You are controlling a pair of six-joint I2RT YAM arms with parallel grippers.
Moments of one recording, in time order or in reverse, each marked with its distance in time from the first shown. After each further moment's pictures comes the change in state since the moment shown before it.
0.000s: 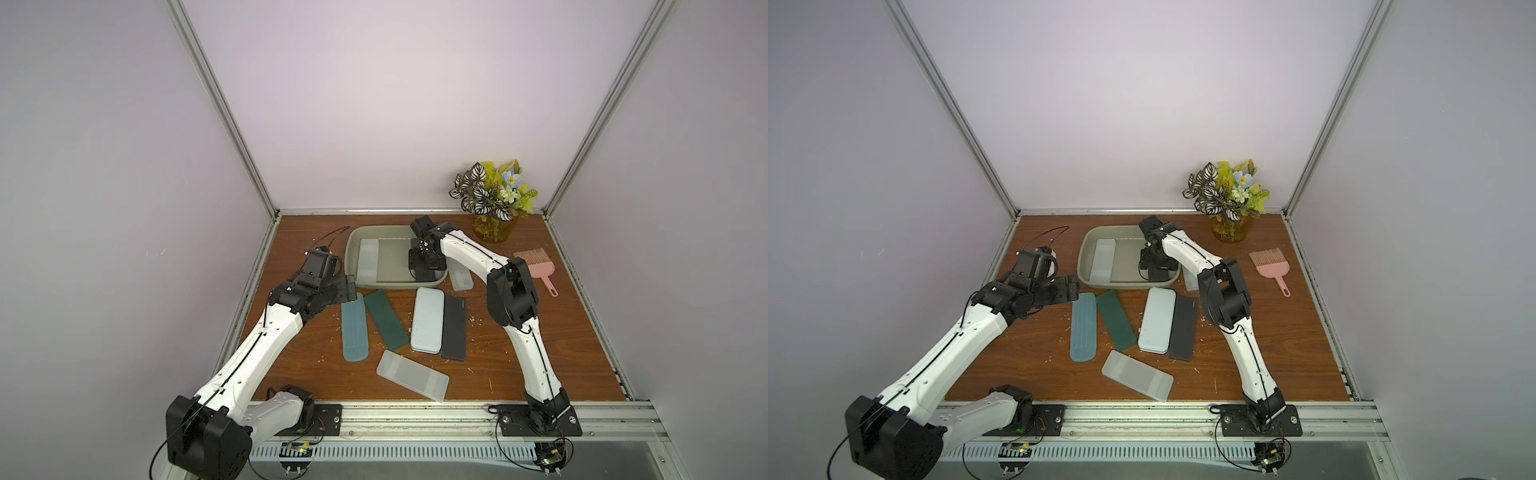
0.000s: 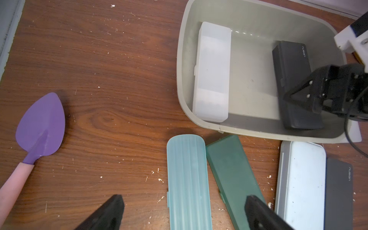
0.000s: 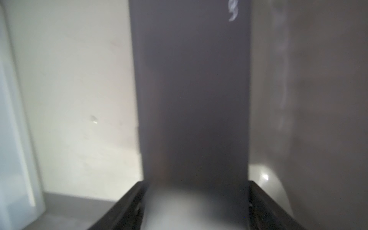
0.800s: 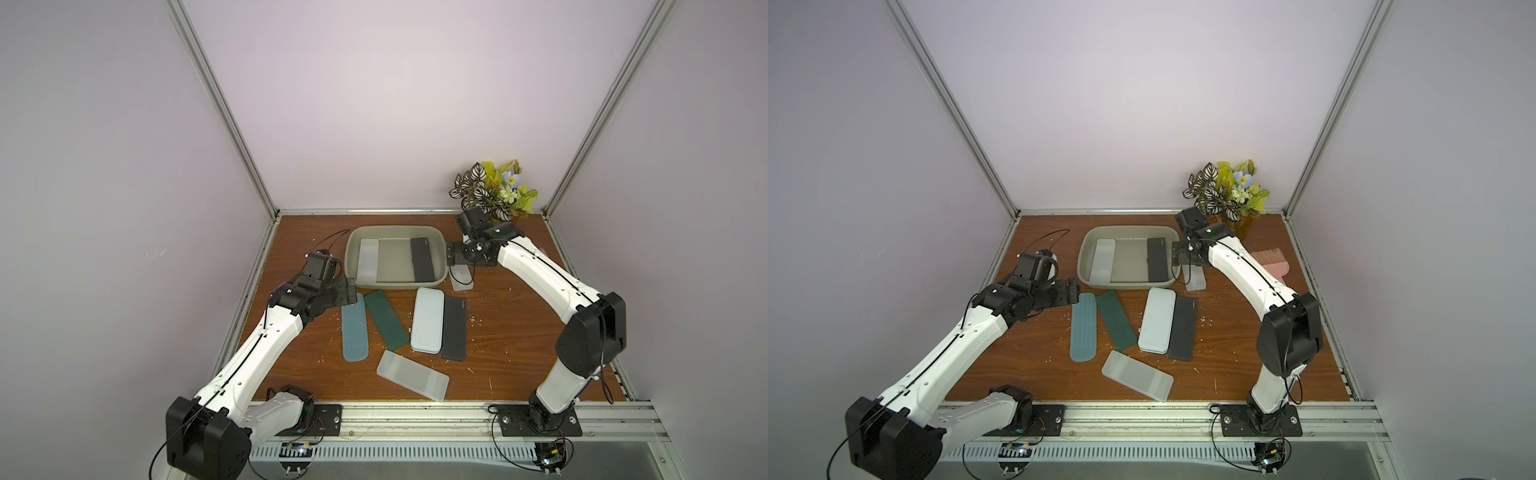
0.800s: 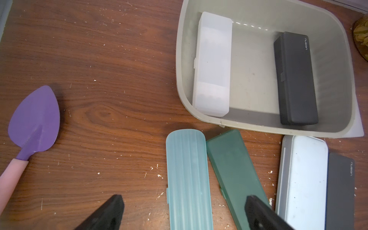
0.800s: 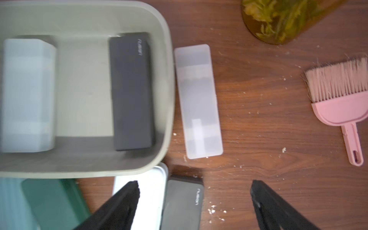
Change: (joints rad) left arm 0.000 -0.010 -0.025 0.001 0.013 -0.006; right arm -0.114 -0.657 -0.590 0.045 0.157 -0.127
